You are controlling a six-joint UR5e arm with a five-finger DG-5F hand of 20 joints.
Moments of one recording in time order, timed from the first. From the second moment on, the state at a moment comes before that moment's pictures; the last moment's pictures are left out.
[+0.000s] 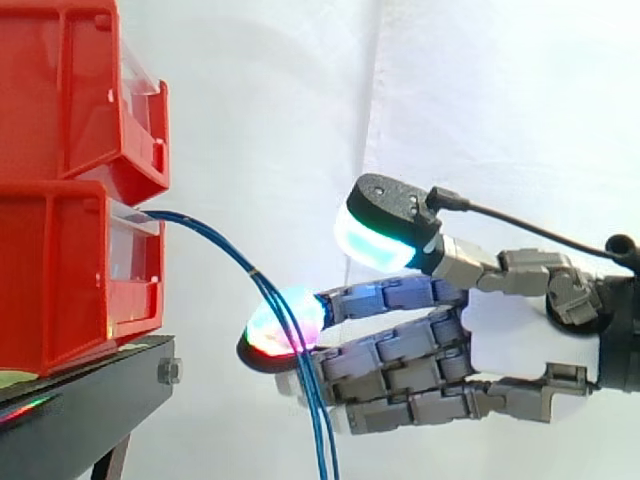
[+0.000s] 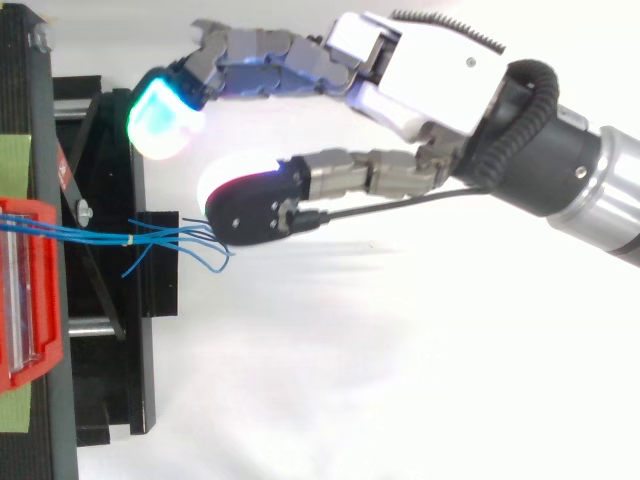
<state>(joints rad) 0.14 -2.32 -1.31 -2.53 -1.03 -0.24</state>
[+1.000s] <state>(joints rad) 0.19 -2.35 -1.29 -2.47 -1.04 -0.23</state>
